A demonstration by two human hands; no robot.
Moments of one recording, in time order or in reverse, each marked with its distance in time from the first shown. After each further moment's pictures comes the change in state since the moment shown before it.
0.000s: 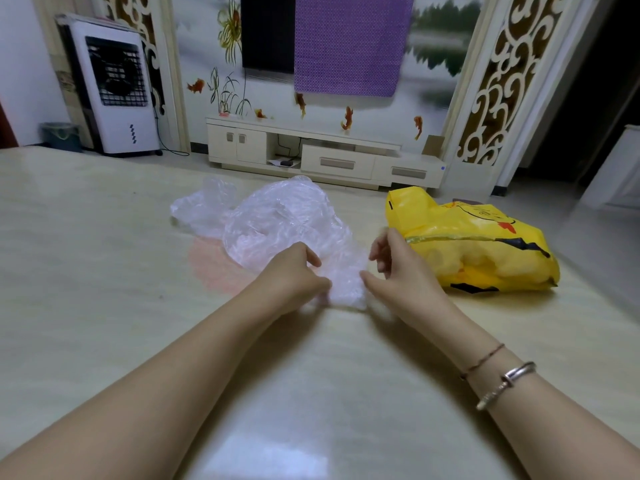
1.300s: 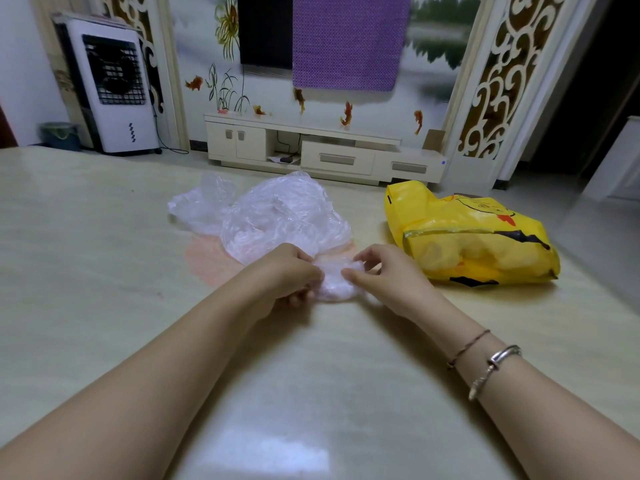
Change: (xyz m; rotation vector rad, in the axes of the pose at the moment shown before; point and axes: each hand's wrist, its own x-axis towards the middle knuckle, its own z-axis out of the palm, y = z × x) left_hand -0.002 0.002 -0.006 -0.216 -0.132 -0.150; right_hand 0.007 0.003 0.013 -0.021 -0.109 0.217
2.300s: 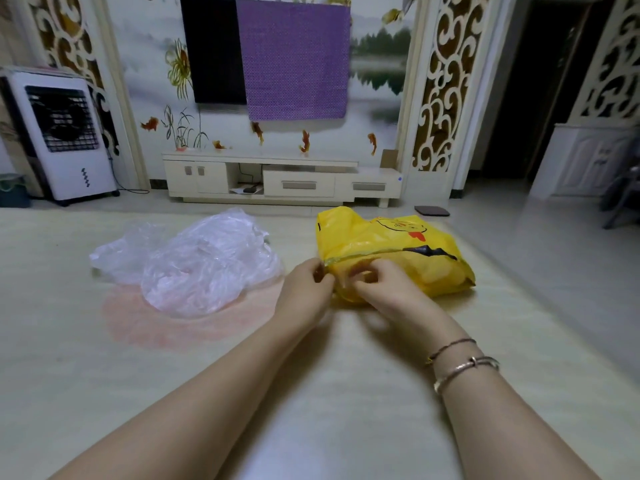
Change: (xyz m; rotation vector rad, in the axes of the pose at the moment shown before) left_hand 0.034 0.053 0.114 0.077 0.197 0.392; right_hand -0.003 0.049 -0.083 0.123 -0.001 0.158
